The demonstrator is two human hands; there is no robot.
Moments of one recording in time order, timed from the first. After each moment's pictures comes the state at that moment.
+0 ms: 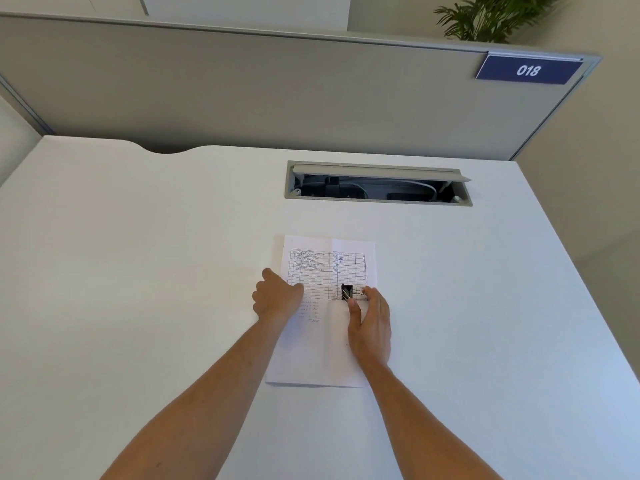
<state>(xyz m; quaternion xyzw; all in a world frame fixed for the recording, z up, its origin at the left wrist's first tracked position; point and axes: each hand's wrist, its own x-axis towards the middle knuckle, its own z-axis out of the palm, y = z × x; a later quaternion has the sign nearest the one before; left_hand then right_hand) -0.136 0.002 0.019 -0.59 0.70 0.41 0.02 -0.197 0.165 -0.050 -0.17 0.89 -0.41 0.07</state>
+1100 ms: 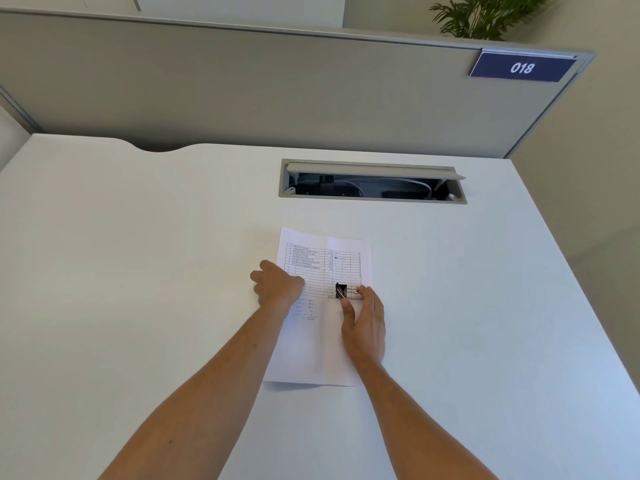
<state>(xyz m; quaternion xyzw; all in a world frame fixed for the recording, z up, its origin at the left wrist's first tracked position) -0.159 -0.002 0.018 -0.60 0.67 0.43 0.02 -0.196 0.165 -0.049 -0.17 0.90 -0.40 0.07</state>
